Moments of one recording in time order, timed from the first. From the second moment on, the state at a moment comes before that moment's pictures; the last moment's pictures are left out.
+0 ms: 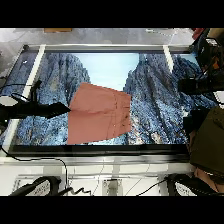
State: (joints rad) left arm 0.24 -1.20 0.96 0.80 -1.21 -1.07; right arm 0.05 -1.10 1.55 -1.52 1.47 1.56
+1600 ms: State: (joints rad) left arm 0.31 -1.19 1.04 0.90 -1.22 -1.12; right arm -0.01 -1.13 1.26 -1.39 1.45 1.27
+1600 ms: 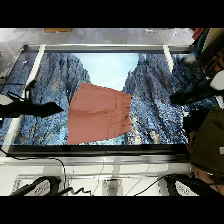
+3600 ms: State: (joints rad) left arm 0.44 -1.08 0.68 1.07 -1.23 -0.97; right arm 0.21 -1.53 0.86 -0.76 0.98 1.18
